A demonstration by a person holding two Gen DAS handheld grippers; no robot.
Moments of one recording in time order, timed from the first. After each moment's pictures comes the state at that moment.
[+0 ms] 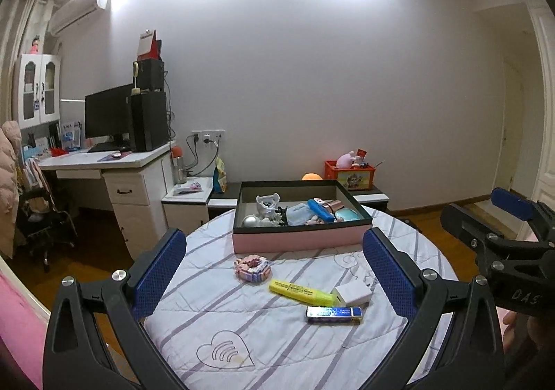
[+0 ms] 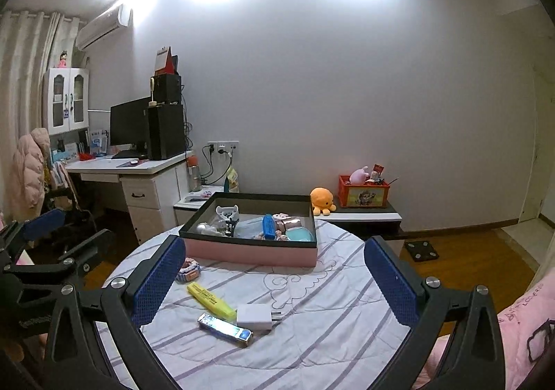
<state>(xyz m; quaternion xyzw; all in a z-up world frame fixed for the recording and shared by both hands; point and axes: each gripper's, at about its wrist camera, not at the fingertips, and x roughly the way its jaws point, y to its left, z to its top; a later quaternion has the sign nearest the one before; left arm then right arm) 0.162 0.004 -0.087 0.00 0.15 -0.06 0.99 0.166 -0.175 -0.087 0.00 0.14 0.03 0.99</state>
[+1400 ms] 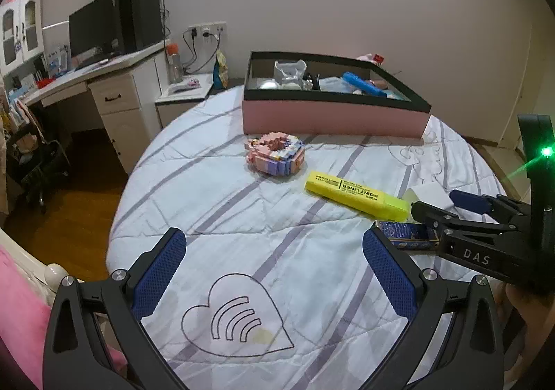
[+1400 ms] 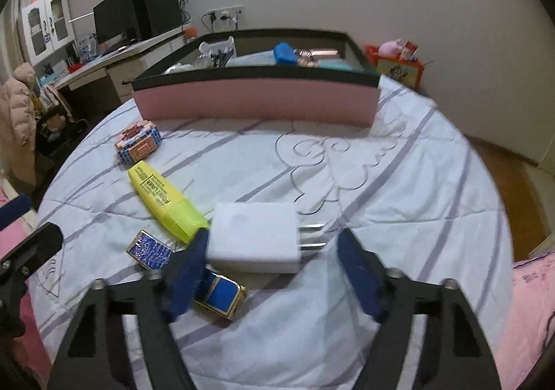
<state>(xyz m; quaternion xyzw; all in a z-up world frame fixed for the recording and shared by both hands) 0.261 0.030 -0.219 0.00 0.36 -0.05 0.93 0.310 -0.160 -0.246 0.00 0.41 0.07 0.91</state>
